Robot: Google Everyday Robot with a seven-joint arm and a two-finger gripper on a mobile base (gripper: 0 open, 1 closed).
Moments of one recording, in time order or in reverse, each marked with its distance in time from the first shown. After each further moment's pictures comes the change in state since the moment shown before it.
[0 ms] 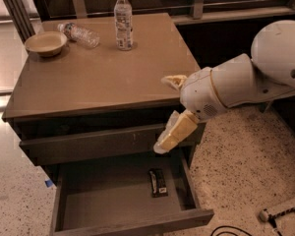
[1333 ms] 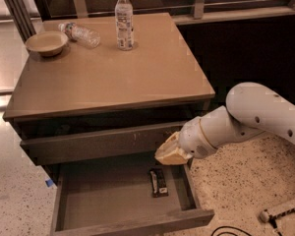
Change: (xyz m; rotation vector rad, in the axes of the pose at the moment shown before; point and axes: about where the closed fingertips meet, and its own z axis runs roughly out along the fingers) arm 0.116 0.039 0.076 -0.150 0.084 0.193
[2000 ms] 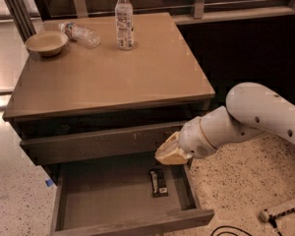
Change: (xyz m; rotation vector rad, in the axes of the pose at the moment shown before) arm -0.001 0.000 -0.001 0.003 0.001 -0.002
